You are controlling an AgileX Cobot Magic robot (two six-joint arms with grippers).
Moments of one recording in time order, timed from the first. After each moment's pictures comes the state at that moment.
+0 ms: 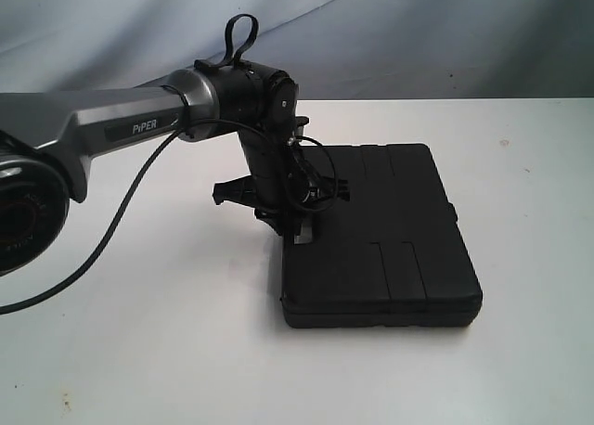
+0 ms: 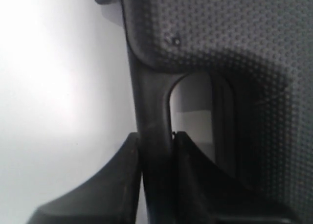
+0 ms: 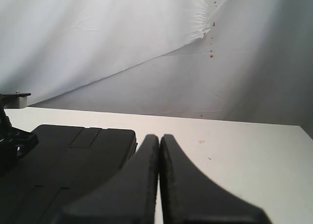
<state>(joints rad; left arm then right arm) -0.61 2.39 -1.90 -0.07 1.02 -0.50 0.23 0.01 0.00 0.04 0.09 -0.07</state>
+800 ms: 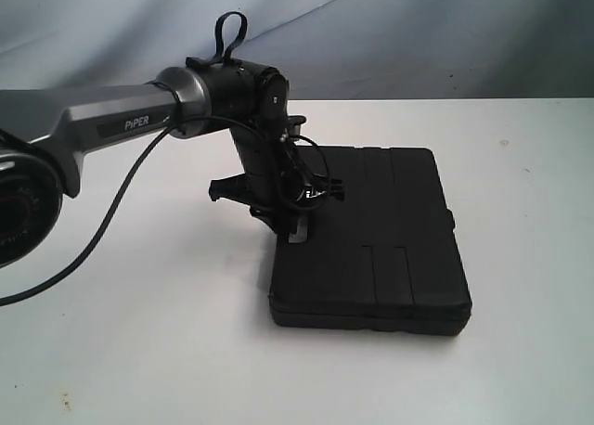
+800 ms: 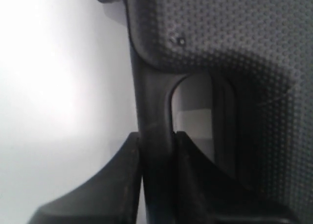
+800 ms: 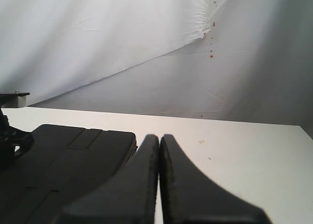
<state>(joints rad) -0.59 2.39 -1.89 -0.09 1.02 -0.41 0.23 0.01 0.00 0.04 0.09 -0.07</state>
